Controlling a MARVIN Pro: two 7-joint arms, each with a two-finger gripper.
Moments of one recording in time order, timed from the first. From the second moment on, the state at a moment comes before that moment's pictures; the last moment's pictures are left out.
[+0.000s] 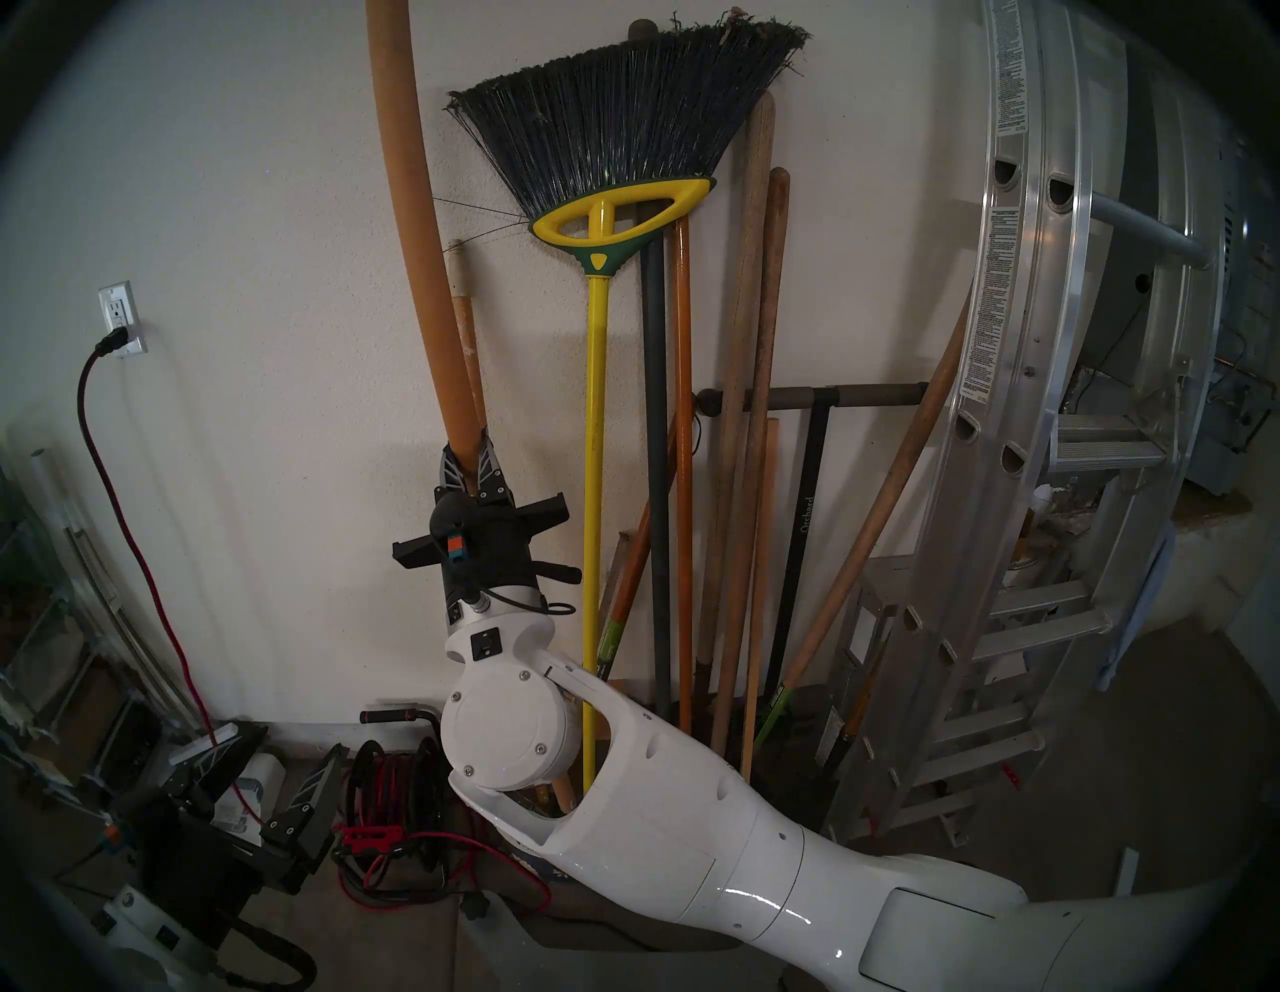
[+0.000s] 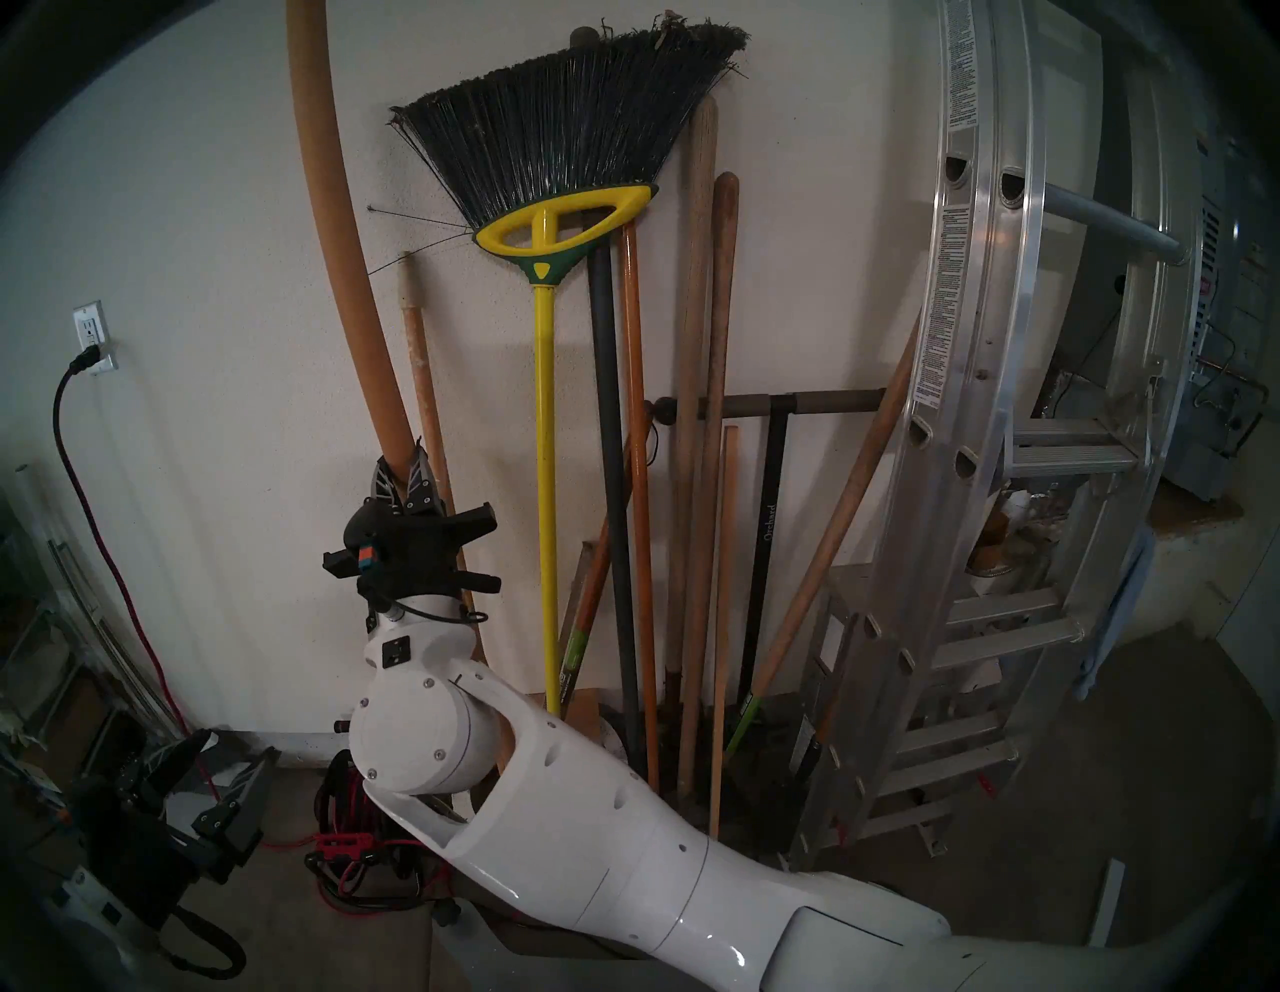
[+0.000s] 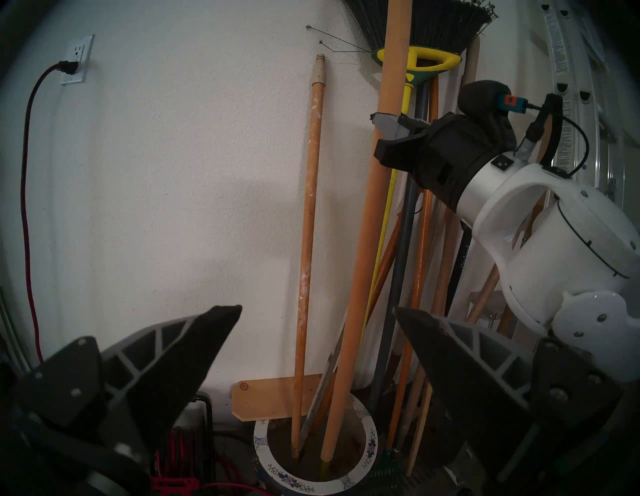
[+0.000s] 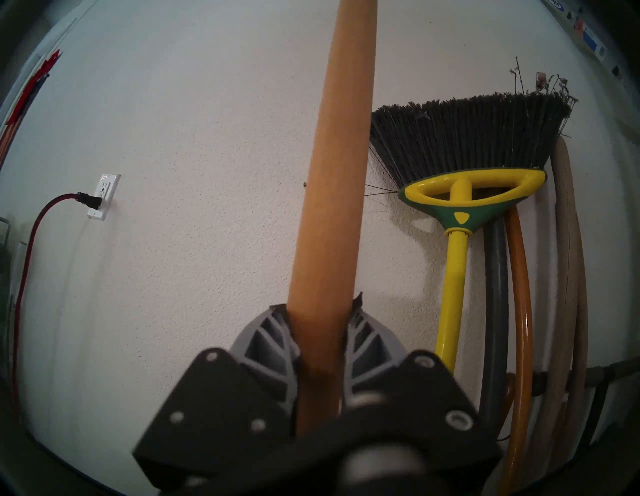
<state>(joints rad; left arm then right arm) 2.77 -1.67 -2.18 -2.44 -0.59 -0.03 -0.63 -1.15 -1.61 0.49 -1.53 -0.09 0.05 -0.75</state>
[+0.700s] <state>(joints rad) 2.76 -1.68 -2.18 -2.44 -0.58 -0.03 -0.63 -1.16 -1.63 0.47 -1.15 0.00 -0.24 -0.81</state>
